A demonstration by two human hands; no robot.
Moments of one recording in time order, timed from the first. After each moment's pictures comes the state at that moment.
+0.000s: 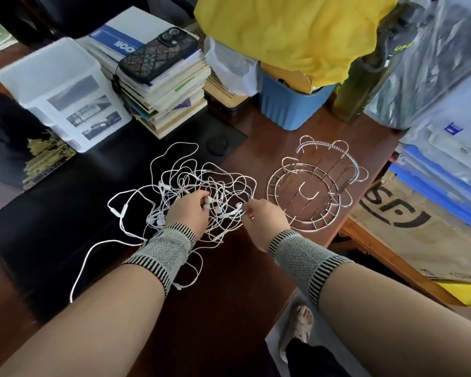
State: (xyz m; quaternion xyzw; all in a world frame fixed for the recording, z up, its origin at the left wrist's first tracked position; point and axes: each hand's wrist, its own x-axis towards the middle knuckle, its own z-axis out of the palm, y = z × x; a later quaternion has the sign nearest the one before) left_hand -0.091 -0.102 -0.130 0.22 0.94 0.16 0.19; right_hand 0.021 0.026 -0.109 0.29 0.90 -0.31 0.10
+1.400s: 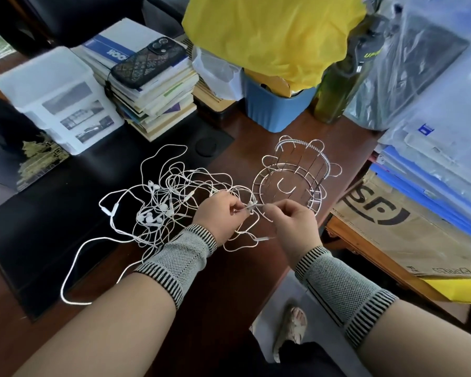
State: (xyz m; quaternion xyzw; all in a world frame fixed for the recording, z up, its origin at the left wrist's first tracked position) left_hand -0.027 -0.059 -0.082 0.32 0.87 0.28 0.24; right_hand 0.088 0.043 -0.066 0.45 0.64 -0.60 -0.14
